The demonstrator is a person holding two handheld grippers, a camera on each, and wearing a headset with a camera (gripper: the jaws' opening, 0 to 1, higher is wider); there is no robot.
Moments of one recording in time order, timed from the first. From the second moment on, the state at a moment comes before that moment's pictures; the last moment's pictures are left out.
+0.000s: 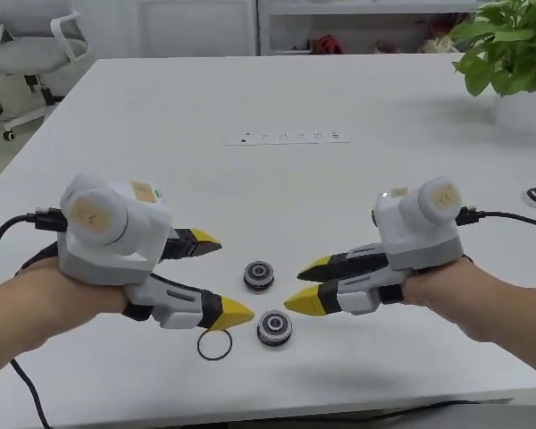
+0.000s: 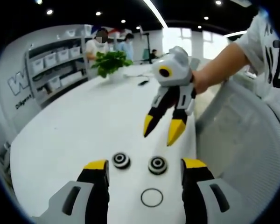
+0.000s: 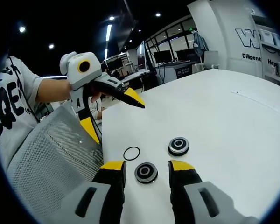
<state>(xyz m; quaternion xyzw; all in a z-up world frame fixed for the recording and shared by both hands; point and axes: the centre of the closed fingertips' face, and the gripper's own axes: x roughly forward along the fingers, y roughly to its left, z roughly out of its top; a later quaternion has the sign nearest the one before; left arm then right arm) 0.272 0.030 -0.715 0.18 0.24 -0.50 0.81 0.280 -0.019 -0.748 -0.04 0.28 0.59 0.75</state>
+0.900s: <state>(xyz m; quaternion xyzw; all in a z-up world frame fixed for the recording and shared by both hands) 0.271 0.020 -0.738 0.17 0.25 -0.51 0.80 0.266 -0.021 -0.780 -0.11 0.30 0.61 0.72</state>
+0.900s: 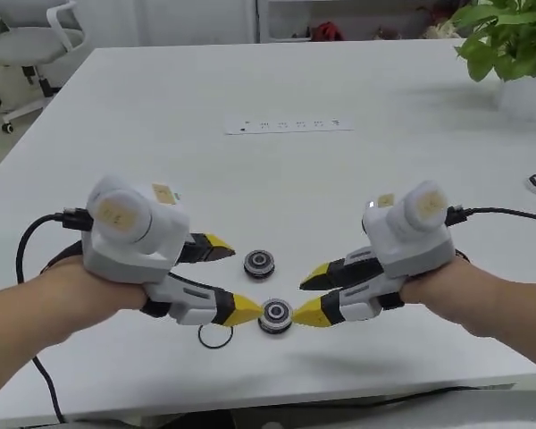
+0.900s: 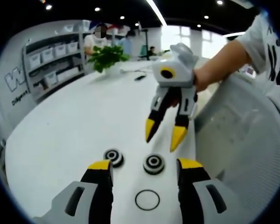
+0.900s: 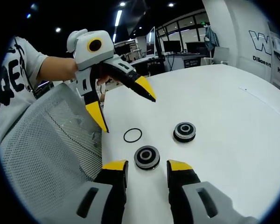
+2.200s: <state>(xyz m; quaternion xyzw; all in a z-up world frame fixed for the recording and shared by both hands) 0.269 0.002 -0.769 0.18 0.28 -0.53 0.78 0.260 -0.012 -0.803 -0.13 0.31 0.63 0.70</state>
